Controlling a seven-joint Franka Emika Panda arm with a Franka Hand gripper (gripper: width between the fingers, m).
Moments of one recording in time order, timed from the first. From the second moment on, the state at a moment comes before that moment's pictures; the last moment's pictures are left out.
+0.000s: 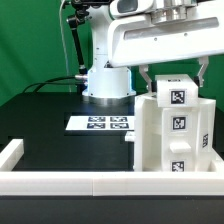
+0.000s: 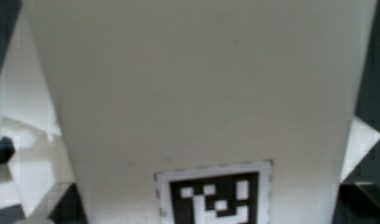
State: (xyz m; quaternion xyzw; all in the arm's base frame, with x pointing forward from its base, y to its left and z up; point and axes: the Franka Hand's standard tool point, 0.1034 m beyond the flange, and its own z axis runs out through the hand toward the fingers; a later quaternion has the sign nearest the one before) arm 0.599 0.076 0.150 -0.99 0.11 -0.07 0.07
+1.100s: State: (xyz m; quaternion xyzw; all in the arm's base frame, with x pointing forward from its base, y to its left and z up) arm 0.590 0.073 0.151 -0.83 0.55 -0.03 0.10
